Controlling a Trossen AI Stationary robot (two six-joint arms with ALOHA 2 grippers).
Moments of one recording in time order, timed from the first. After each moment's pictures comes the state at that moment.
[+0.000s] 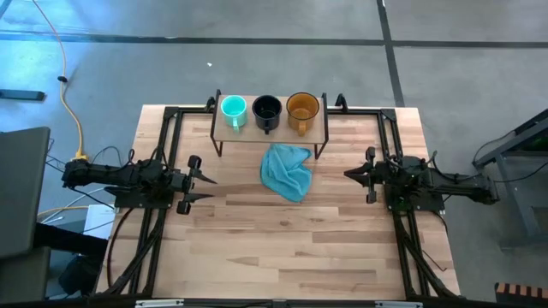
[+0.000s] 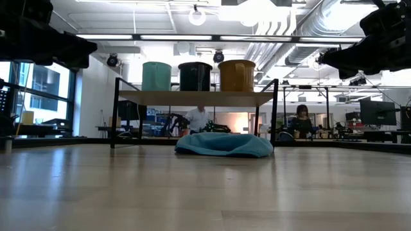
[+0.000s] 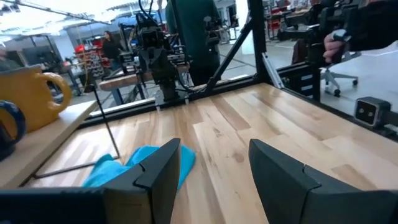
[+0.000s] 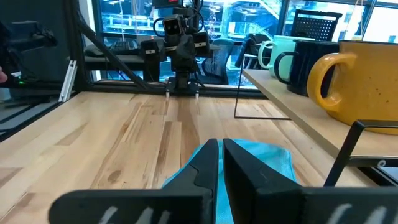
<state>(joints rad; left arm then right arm) 0.01 0.07 0.01 0.03 0.06 0.21 -0.09 0.01 0.03 -0.05 -0.03 -0.09</state>
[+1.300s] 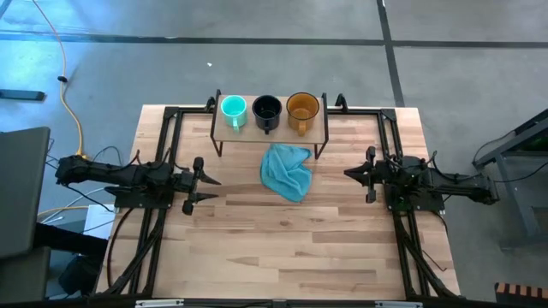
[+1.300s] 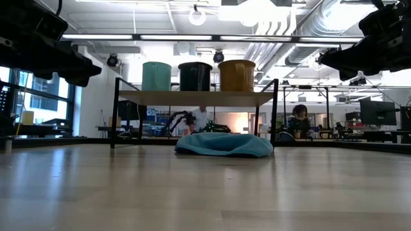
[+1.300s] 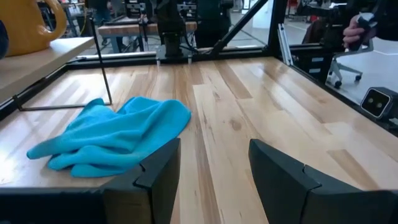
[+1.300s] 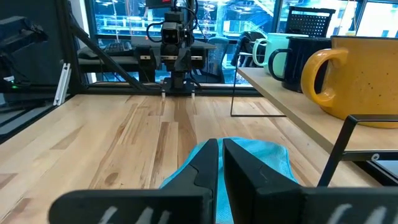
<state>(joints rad) 0.01 0.20 0.01 0.01 0.01 0.04 -0.09 0.01 0.03 -0.05 0.00 -0.06</state>
